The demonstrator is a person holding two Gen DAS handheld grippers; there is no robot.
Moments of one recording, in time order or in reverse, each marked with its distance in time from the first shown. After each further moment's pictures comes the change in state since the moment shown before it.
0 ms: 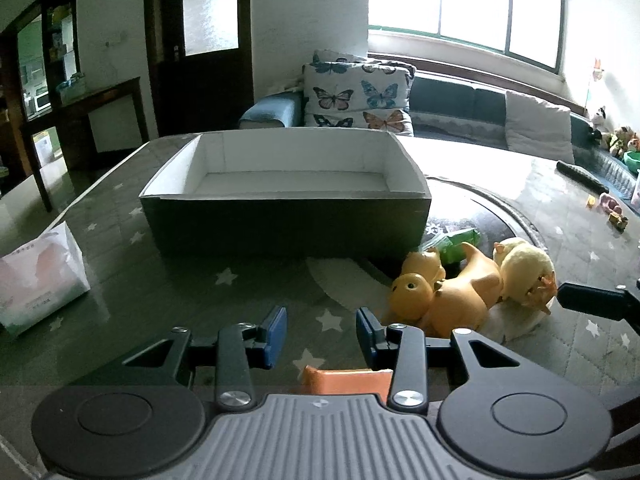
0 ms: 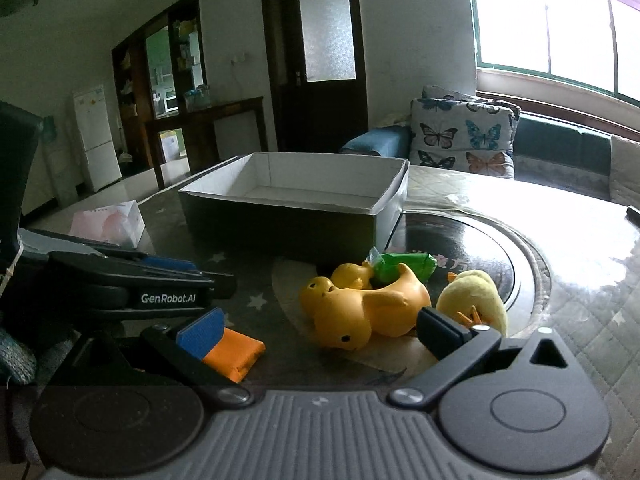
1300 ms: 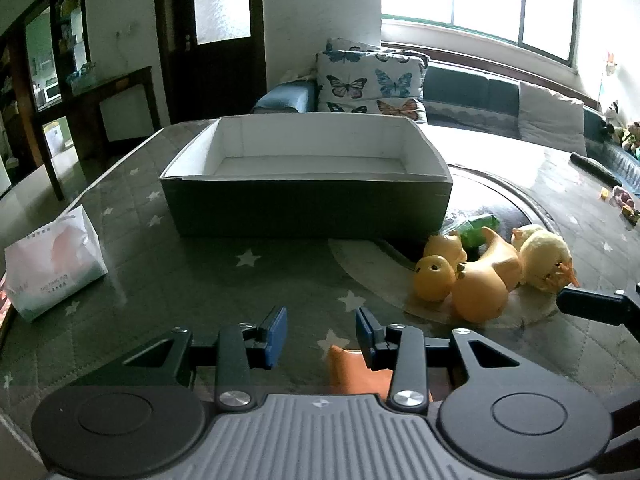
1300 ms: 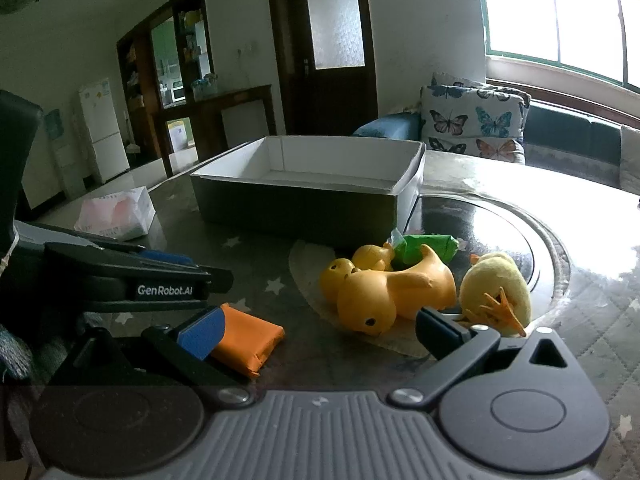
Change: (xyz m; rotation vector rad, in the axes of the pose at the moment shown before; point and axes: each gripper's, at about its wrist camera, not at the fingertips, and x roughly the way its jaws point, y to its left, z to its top) left arm 0.003 0.010 -0.005 -0.011 0.038 0.038; right arm 0.014 0.009 -0.008 0.004 0.035 0.031
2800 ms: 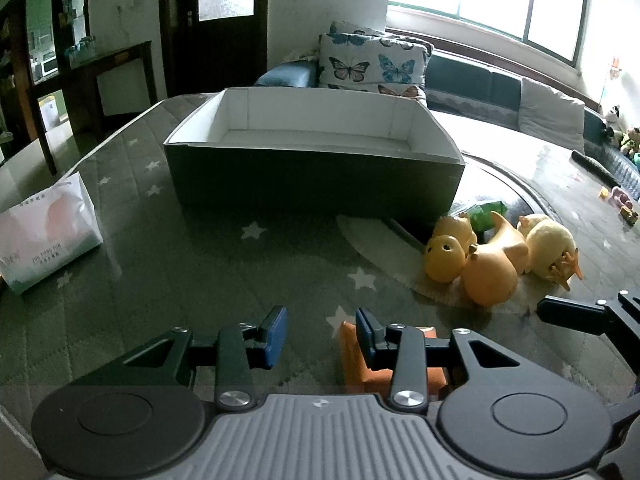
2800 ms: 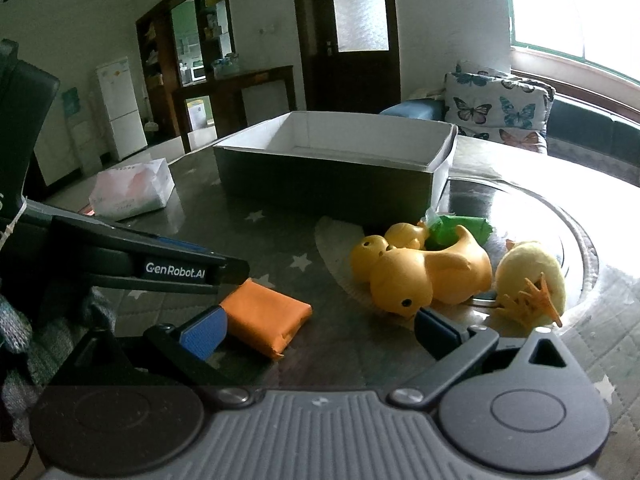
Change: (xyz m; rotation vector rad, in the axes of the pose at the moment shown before) left arm 0.006 0.017 -0.008 -0.047 0.058 -0.038; right arm 0.015 0.014 -0.007 -0.045 0.053 0.055
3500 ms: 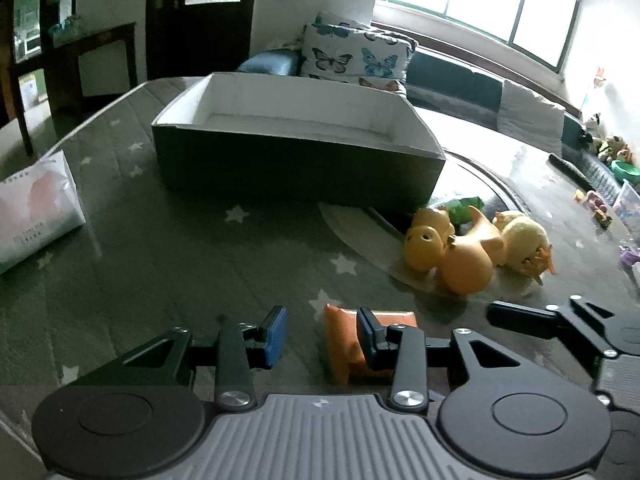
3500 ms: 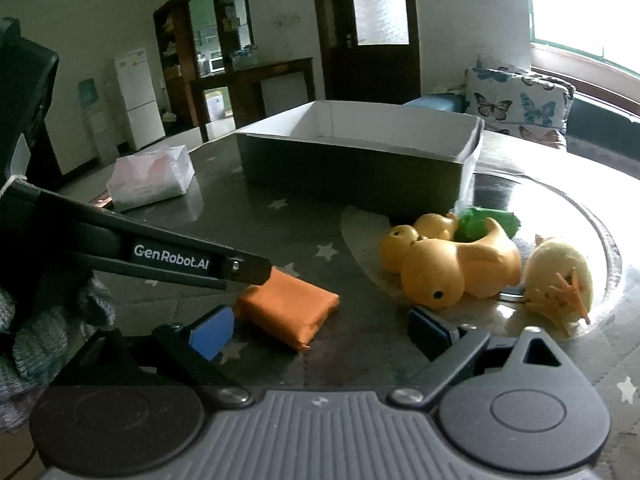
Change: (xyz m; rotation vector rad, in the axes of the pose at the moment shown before) left arm -0.006 0.011 -0.004 -0.033 0.036 -0.107; right arm 0.009 0.011 -0.004 -0.028 0.024 0.060
